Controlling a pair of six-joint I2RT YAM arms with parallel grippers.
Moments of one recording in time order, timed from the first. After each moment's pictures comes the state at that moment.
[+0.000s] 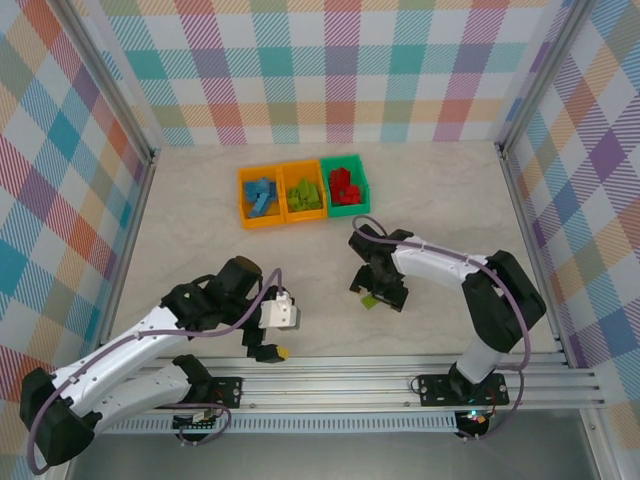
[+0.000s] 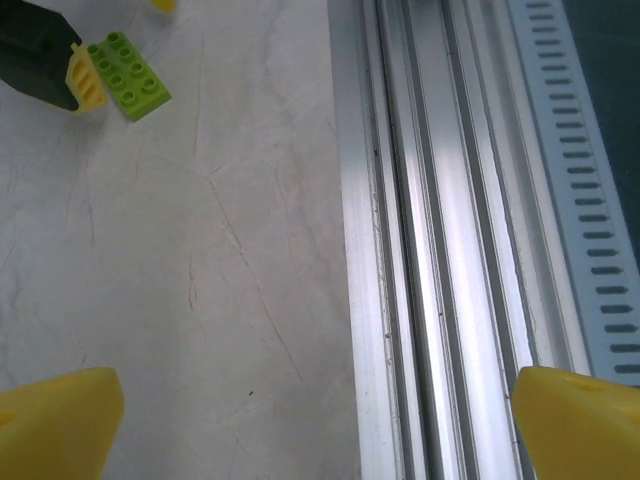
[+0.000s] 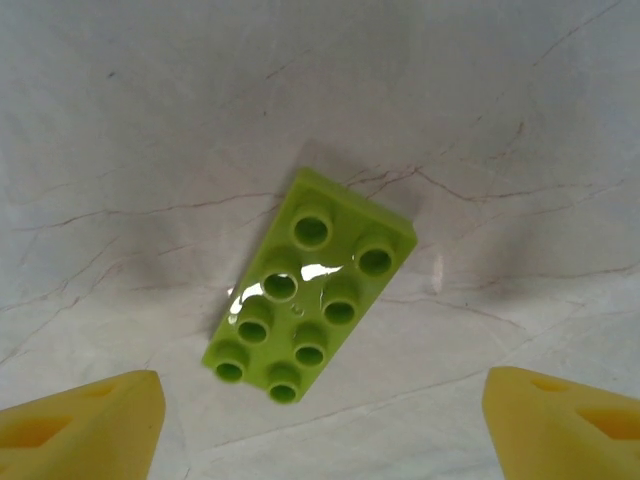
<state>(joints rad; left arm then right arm) -0.76 0.90 0.70 -0.79 0.51 0.73 0.71 1.67 1.03 -0.89 -0.03 1.13</state>
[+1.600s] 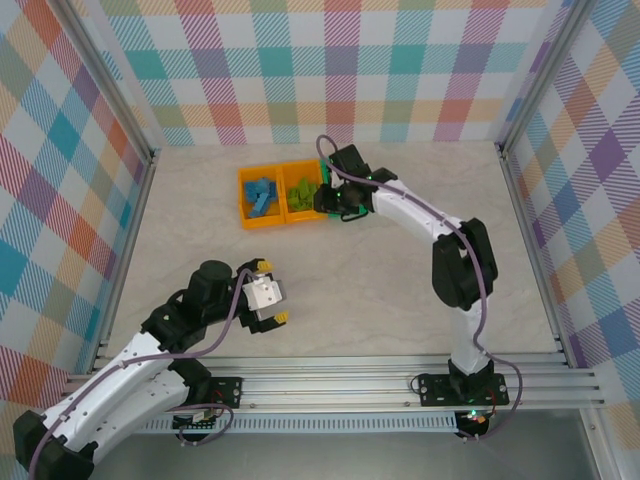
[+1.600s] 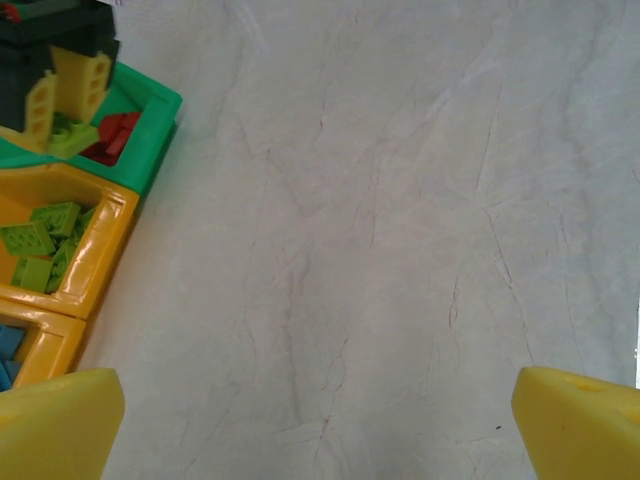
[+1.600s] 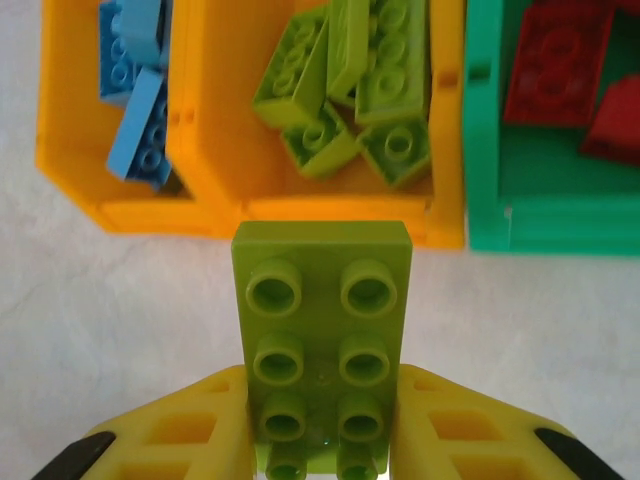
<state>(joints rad) -0.63 0.67 0.53 -0.44 0.26 0.62 0.59 2.05 1.78 -0.65 -0.19 0.52</state>
